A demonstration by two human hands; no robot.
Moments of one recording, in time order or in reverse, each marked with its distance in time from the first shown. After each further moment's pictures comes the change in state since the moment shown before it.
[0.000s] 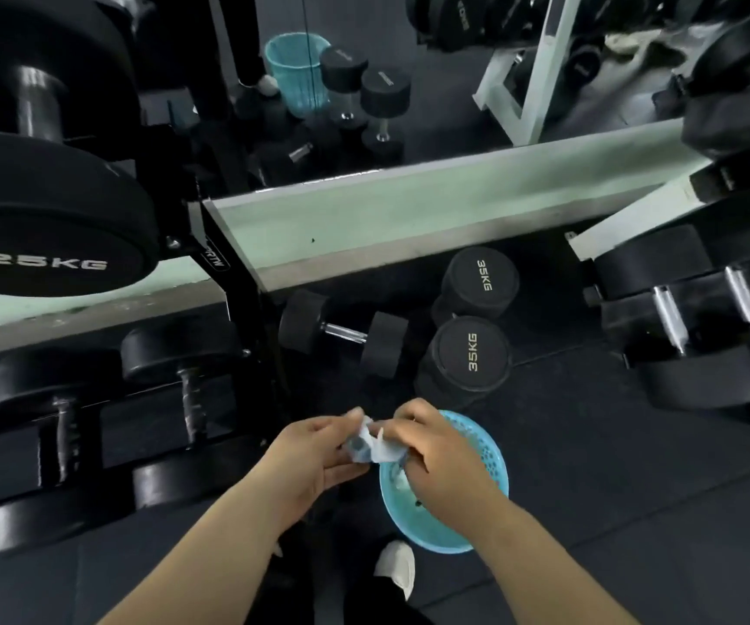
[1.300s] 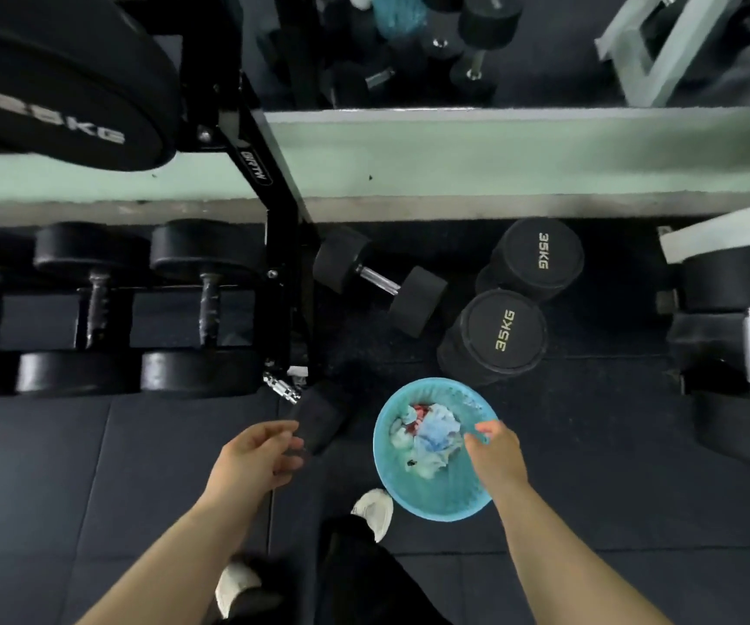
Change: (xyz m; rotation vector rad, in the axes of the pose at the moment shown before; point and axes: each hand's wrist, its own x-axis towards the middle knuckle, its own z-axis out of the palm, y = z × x) left_hand -0.002 -0.095 -0.003 -0.038 0.616 0.011; right_hand 0.000 0.159 -0.006 0.014 -0.037 0.828
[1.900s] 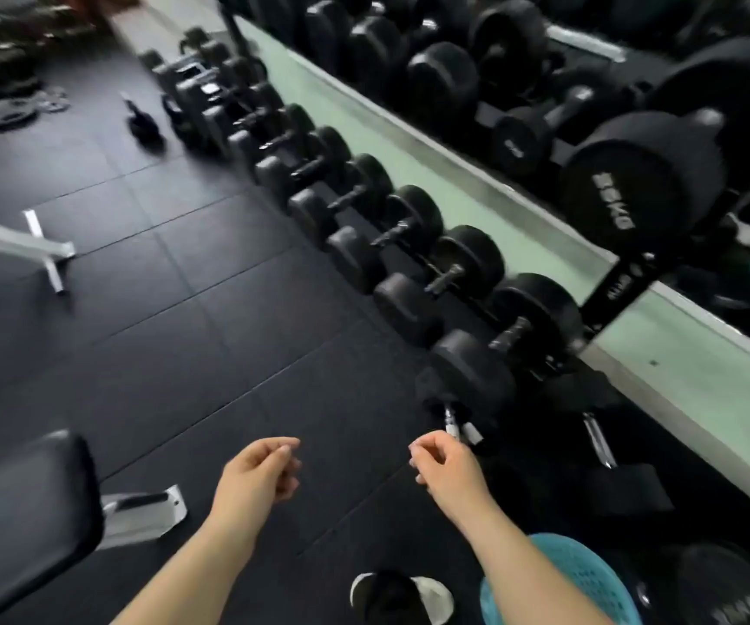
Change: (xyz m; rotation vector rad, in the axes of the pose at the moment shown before) left_hand -0.156 -0.188 -0.193 -0.744 0.725 0.104; right_hand -0.232 -0.064 0.200 -0.445 -0.719 -0.842
